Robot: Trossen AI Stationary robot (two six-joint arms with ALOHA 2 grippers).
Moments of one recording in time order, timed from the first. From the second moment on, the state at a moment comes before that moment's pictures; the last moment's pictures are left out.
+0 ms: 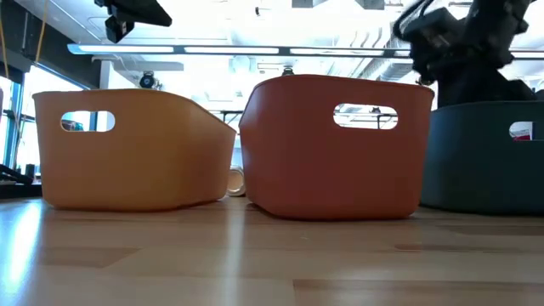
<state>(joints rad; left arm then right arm) -0.04 0.79 0.88 -0.57 -0.31 -0.47 0.23 1.15 0.78 -0.73 0.14 1.39</state>
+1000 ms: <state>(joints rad) 0.17 0.91 1.05 -0.77 -0.07 -0.29 0.00 1.17 1.08 -0.68 0.53 0.96</state>
